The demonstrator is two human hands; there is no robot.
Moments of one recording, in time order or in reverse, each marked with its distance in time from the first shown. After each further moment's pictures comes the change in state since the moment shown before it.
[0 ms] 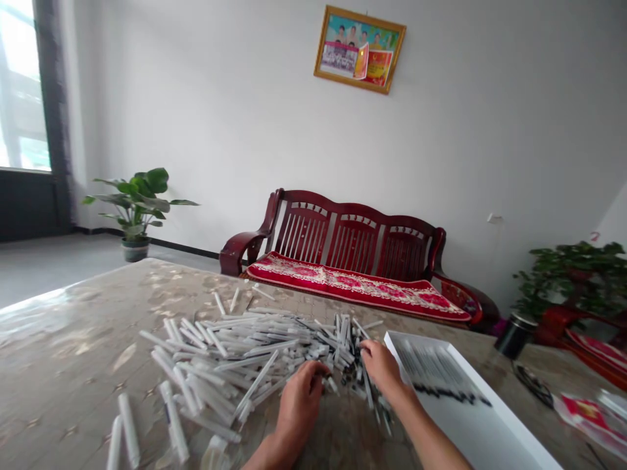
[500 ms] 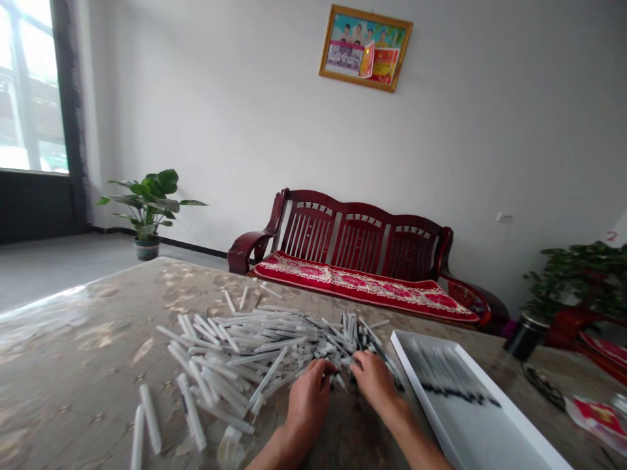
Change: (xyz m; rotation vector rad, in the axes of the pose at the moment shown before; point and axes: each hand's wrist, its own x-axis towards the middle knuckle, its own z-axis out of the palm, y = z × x) left_hand -0.001 0.003 -0.003 0.127 -0.037 -0.040; right_hand -0.027 -0.032 0.019 -0.027 -0.021 -0.073
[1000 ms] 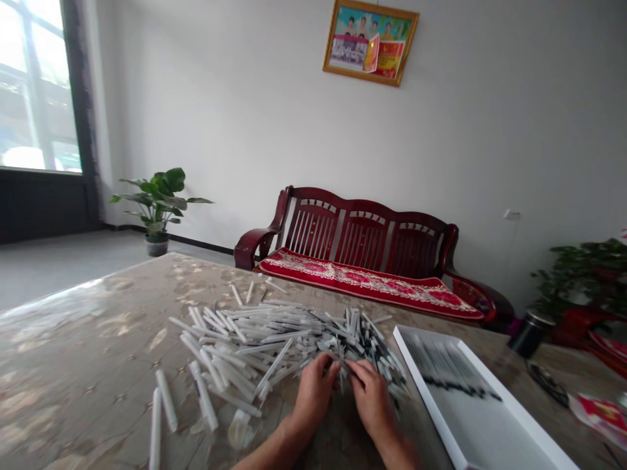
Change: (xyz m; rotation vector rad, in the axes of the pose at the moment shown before) left_hand 0.001 0.004 0.007 -0.332 -0.036 -0.127; right_hand -0.047 -0.009 0.032 0.623 0.289 -0.251
